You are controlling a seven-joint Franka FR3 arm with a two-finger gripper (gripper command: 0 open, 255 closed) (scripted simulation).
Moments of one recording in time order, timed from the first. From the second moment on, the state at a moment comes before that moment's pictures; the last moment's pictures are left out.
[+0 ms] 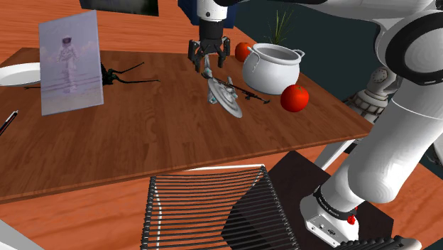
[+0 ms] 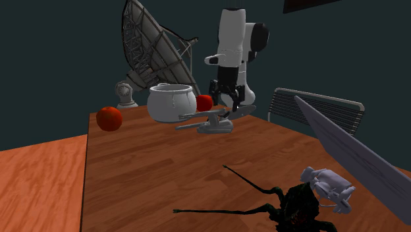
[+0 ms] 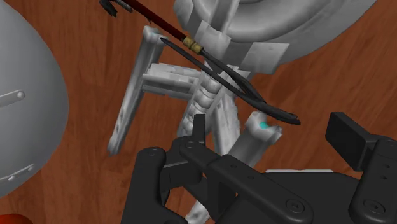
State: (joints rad) arm 0.08 0.14 0.23 -1.53 -0.09 1.63 0.50
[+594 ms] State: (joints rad) arm 0.08 0.13 0.23 -1.56 -0.09 1.65 0.50
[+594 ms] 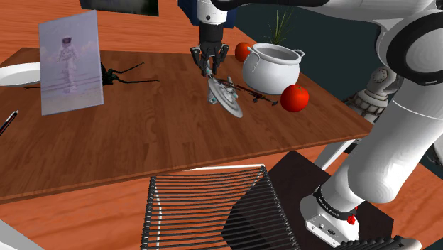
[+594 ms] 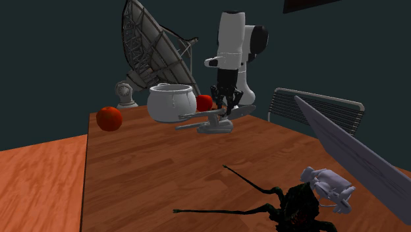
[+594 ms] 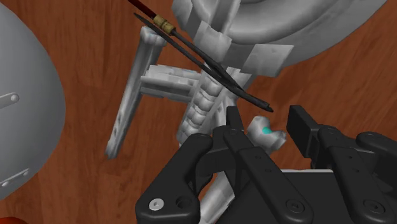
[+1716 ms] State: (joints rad) arm 0.09 0.18 0.23 -1.31 -0.10 1.45 0.50
